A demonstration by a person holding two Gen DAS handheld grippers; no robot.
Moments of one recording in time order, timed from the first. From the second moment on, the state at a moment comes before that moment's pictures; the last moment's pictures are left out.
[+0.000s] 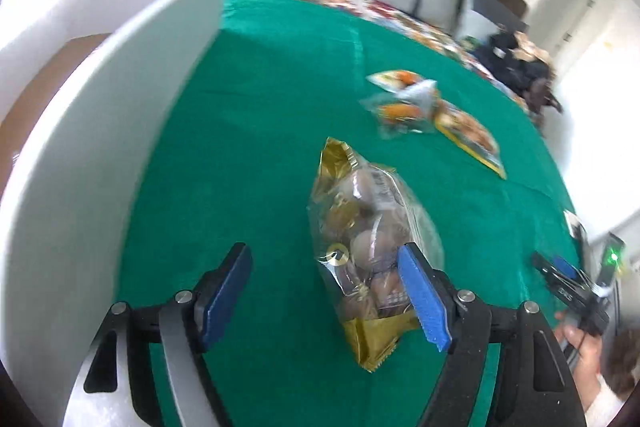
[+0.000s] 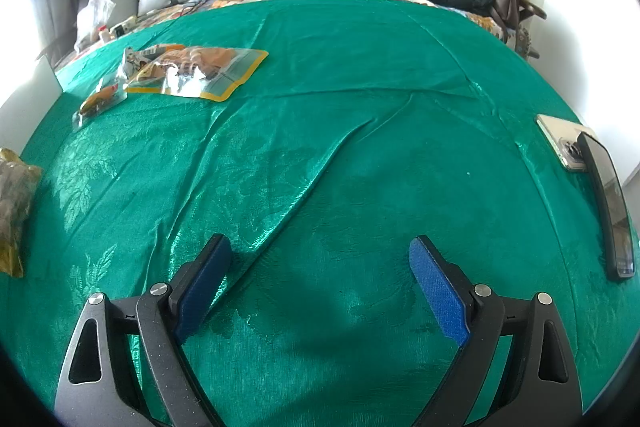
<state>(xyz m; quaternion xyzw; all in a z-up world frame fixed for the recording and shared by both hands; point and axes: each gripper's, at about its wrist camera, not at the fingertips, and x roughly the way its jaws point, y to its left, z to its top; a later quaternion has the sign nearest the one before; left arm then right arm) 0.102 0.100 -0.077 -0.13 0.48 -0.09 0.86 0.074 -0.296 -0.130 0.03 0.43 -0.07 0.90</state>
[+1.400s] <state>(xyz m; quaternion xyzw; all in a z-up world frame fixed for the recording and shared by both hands) 0.148 0.057 -0.139 0.02 0.46 -0.04 0.89 0.073 -0.293 -0.131 0.03 0.43 -0.07 0.90</state>
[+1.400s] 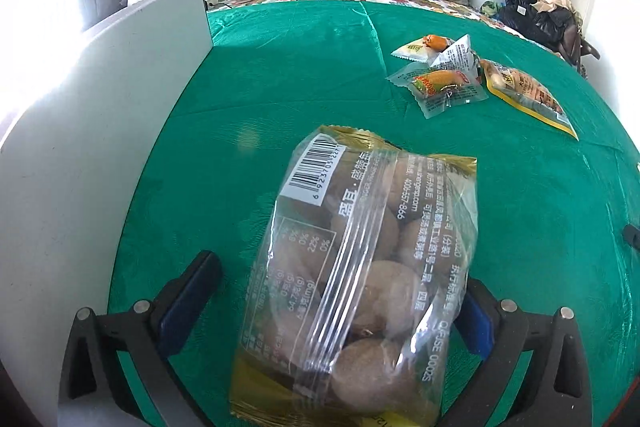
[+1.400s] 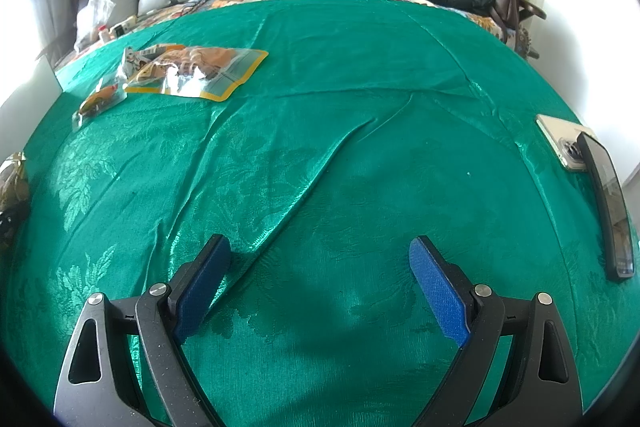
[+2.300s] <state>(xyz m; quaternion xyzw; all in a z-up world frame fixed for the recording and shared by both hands) 0.149 0.056 -0.138 0.01 0.46 -0.04 0.89 0.071 -0.294 -0.131 0.03 0.43 -0.07 0.90</state>
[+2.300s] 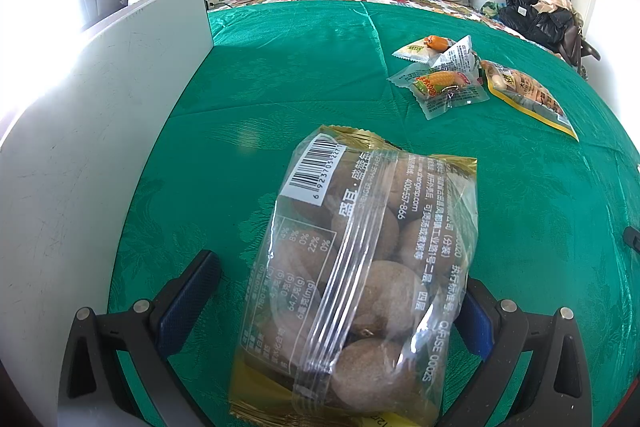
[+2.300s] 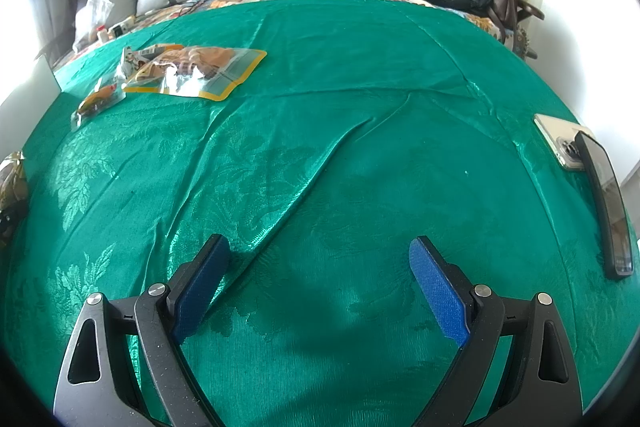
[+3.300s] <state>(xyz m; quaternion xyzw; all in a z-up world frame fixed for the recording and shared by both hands) 0.149 0.056 -0.138 0.01 0.46 -0.04 0.89 0.217 -0.255 -0.074 -0.10 0.46 0.17 0.87</state>
